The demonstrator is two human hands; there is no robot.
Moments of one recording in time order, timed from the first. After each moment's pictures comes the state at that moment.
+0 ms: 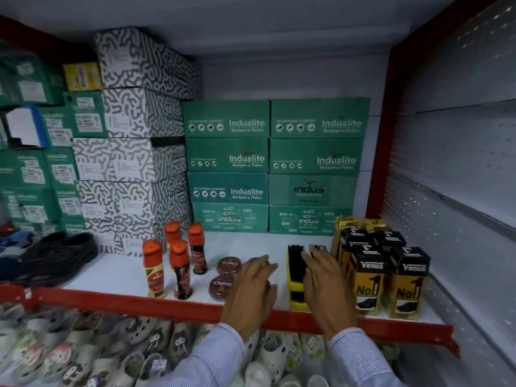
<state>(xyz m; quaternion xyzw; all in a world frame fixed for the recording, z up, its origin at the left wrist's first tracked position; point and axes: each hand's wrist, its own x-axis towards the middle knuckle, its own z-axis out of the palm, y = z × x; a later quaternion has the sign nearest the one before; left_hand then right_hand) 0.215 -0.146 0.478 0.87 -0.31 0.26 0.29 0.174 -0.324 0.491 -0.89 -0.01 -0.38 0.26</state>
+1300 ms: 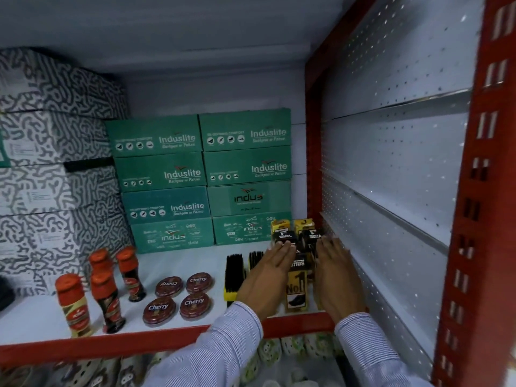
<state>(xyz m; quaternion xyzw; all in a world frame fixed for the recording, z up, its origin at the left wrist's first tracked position) 0.190 -0.313 0.531 0.85 -0.45 0.25 0.11 0.117 -0.456 0.528 -0.93 0.15 -0.32 0.12</state>
